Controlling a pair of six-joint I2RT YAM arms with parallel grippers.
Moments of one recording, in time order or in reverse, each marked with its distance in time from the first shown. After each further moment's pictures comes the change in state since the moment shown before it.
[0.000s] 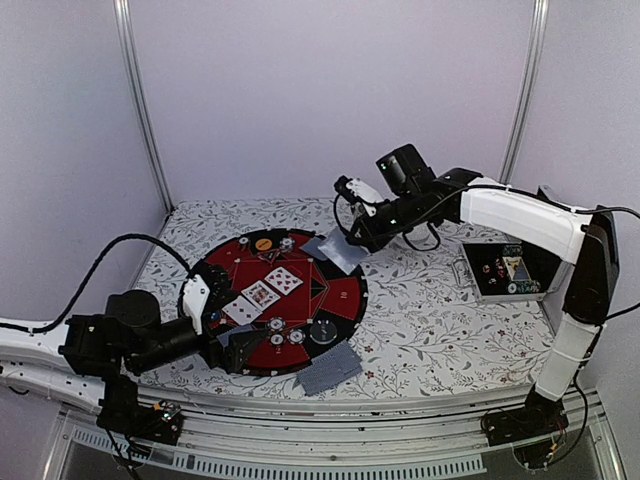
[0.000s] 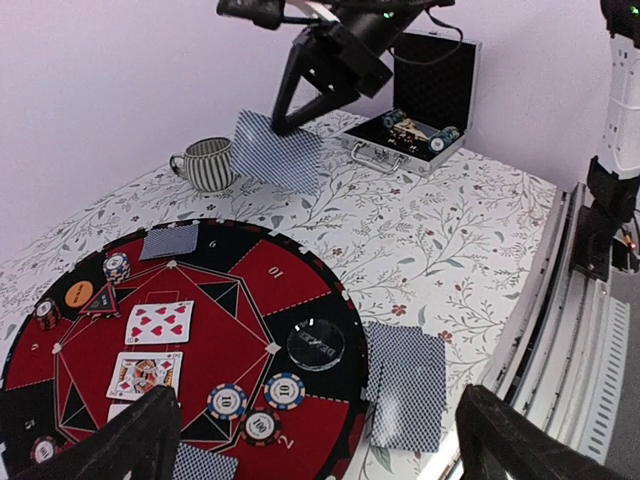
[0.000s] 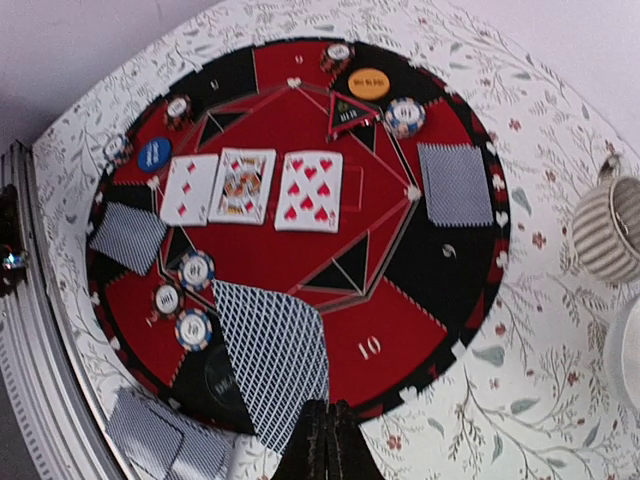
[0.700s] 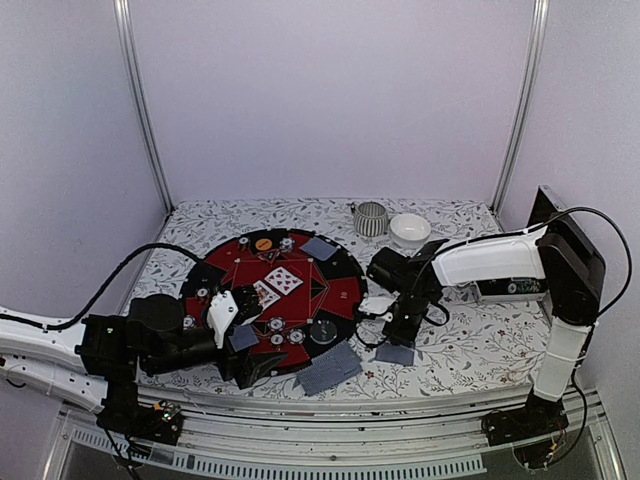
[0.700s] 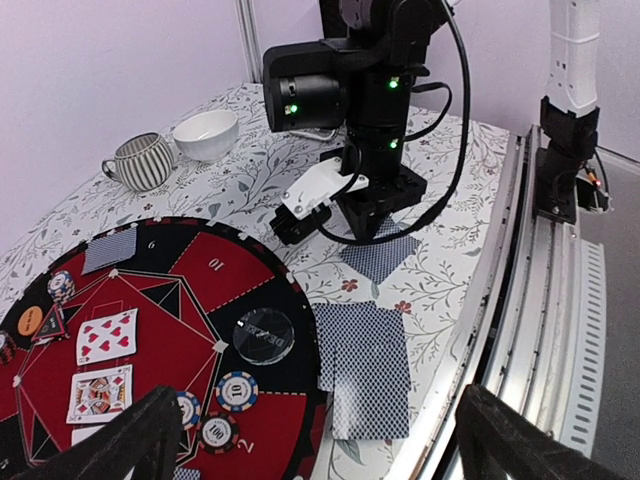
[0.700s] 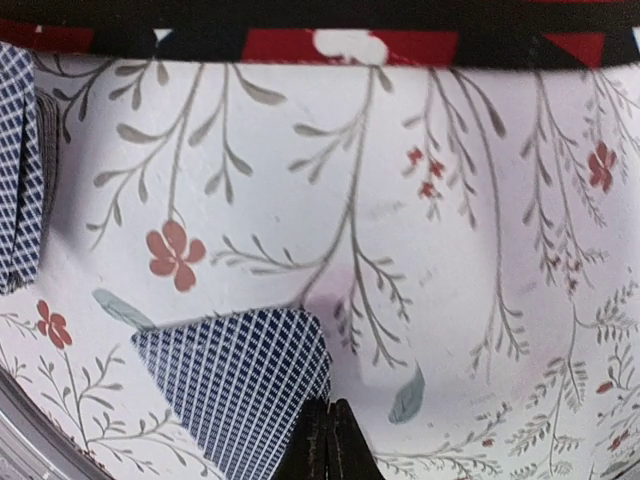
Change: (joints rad) left arm -0.012 0.138 0.014 0.053 0.142 0.077; right arm 0.109 0.113 -0.348 -0.155 0.185 -0.188
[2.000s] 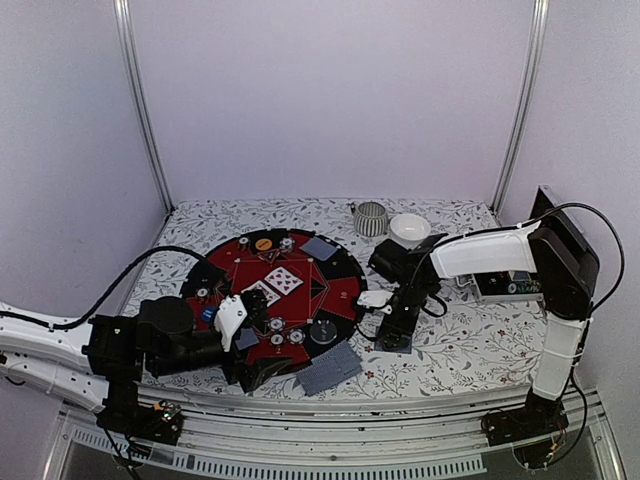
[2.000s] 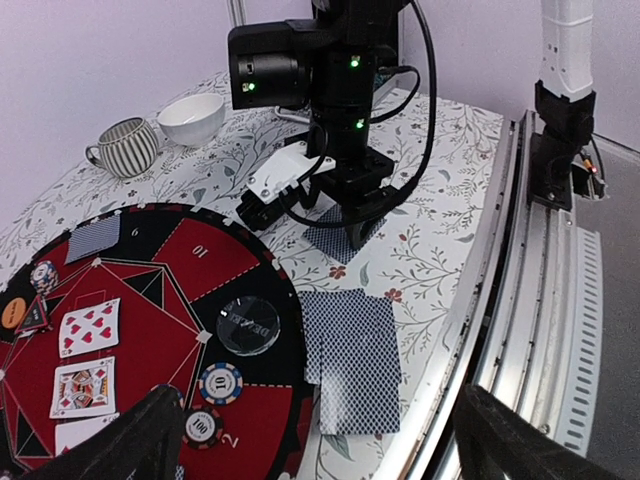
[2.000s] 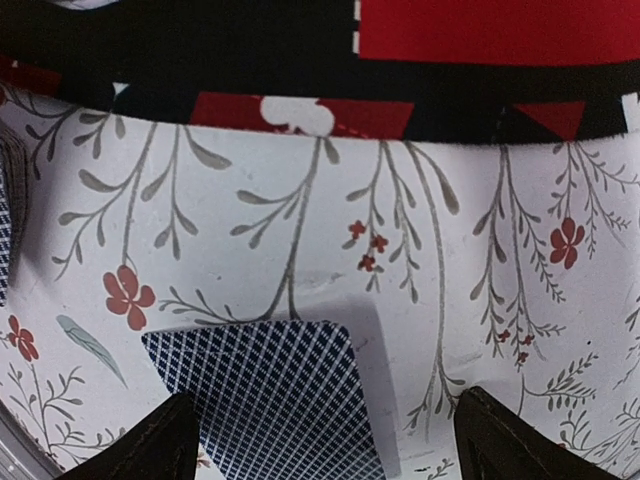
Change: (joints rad) left arm 0.000 0.055 0.005 0.008 0.025 -0.019; right arm -0.056 0.047 0.036 0.031 -0.049 -0.140
